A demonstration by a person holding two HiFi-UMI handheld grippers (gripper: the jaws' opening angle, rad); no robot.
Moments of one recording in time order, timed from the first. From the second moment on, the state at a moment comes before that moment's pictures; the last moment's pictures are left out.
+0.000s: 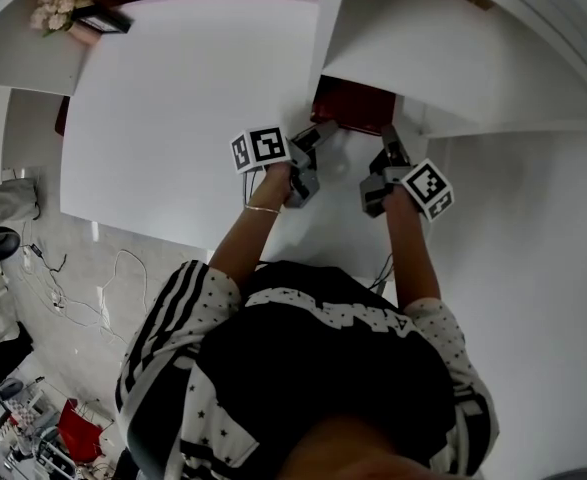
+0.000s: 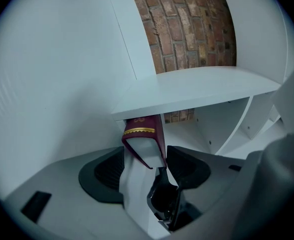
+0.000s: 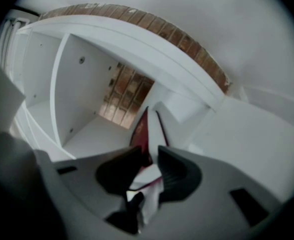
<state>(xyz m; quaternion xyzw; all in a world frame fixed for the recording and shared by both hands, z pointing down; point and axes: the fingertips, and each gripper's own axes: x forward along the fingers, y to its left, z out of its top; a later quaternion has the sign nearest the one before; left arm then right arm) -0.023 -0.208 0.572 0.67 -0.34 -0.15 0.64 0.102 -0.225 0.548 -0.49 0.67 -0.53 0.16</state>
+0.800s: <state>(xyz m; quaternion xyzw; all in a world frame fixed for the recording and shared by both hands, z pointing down) -0.037 -0.197 0.551 0.68 -0.35 -0.17 0.62 0.100 -0.239 0.558 -0.49 0.67 -0.53 0.19</state>
